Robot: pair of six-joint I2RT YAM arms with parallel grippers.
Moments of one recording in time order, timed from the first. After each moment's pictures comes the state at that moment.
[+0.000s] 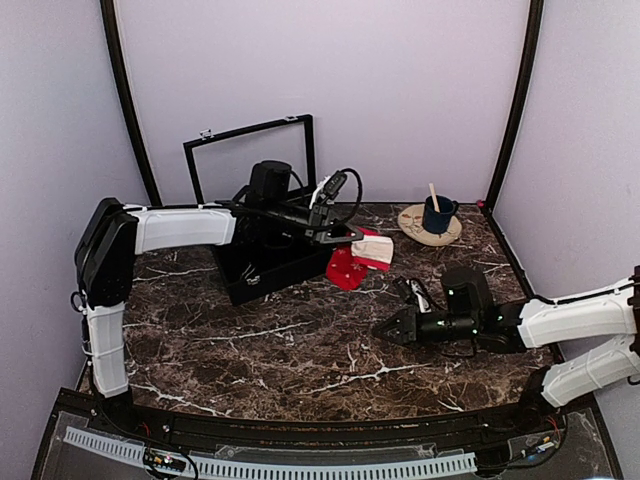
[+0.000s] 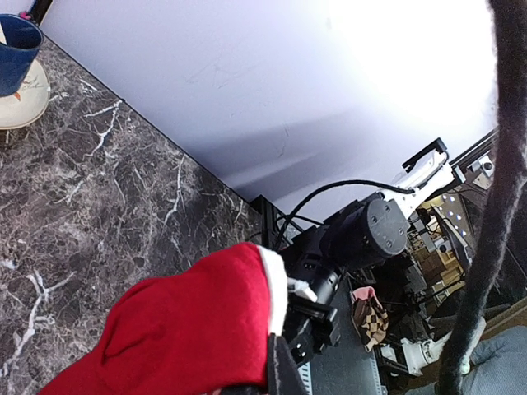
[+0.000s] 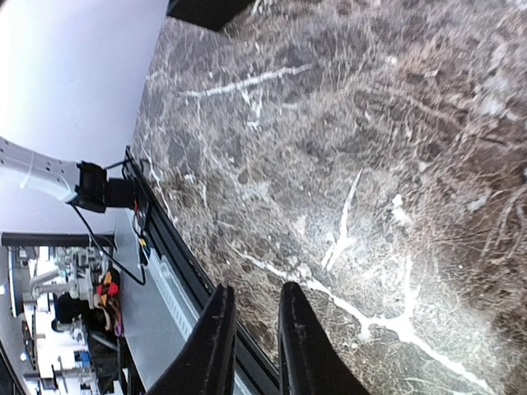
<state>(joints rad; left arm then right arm) -0.70 2.02 1.56 0.14 1.04 -0.56 0.85 1.20 0.42 0.26 -0.36 0.89</state>
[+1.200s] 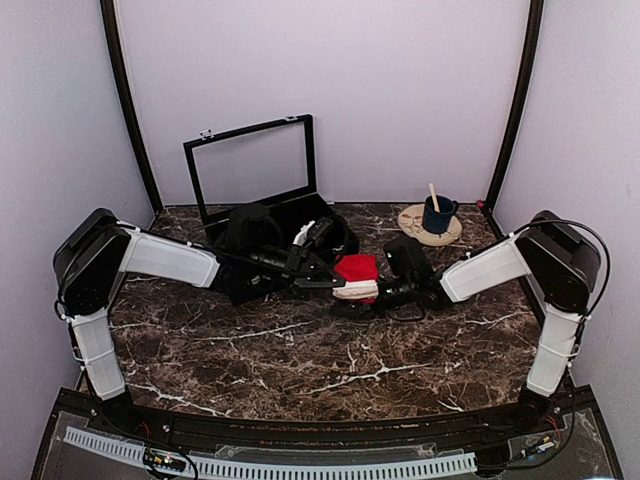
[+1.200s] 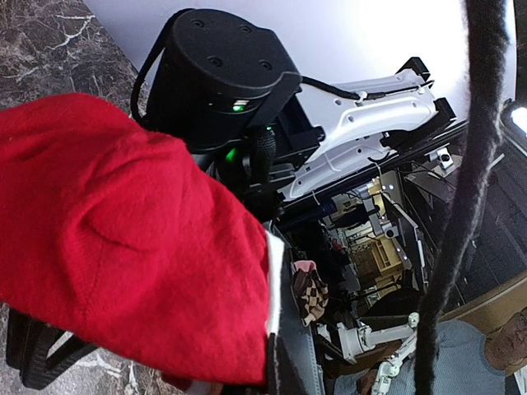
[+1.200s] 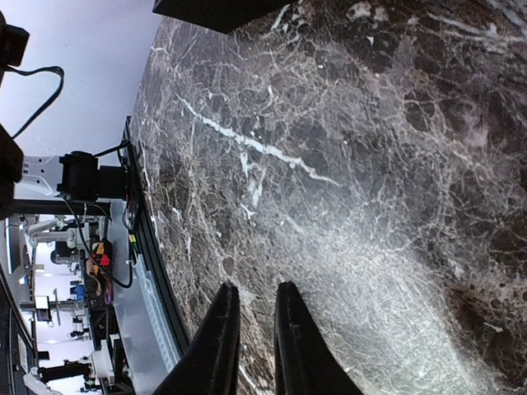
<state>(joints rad) -0.72 1.89 1.10 0.57 1.13 -0.87 0.73 1.86 0.90 0.32 -0.70 0.68</state>
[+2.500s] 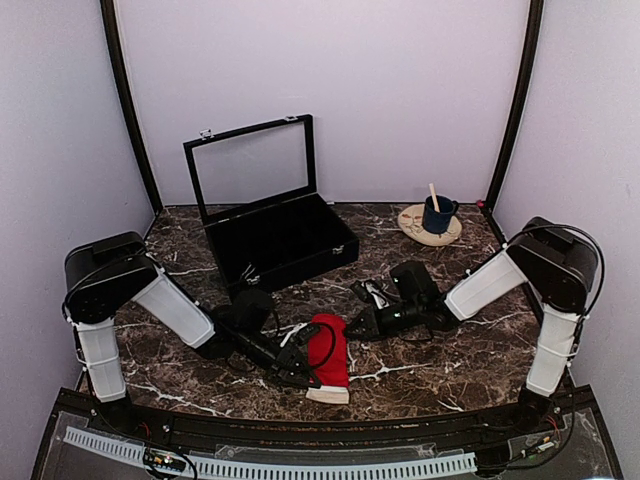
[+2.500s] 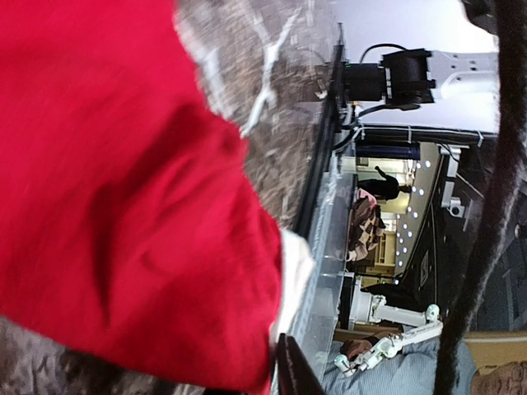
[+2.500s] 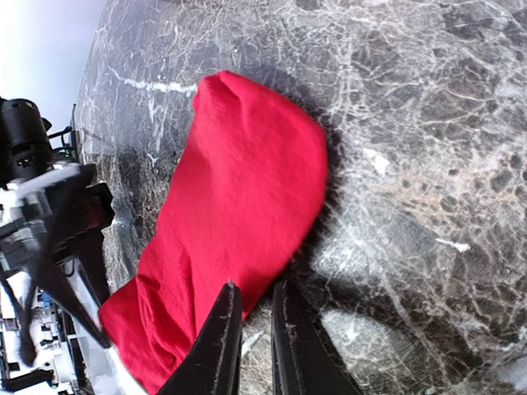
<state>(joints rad) -0.90 1.92 0.66 0.56 0.98 -0.85 0.75 1.88 0.73 0.41 -0.58 0.58</state>
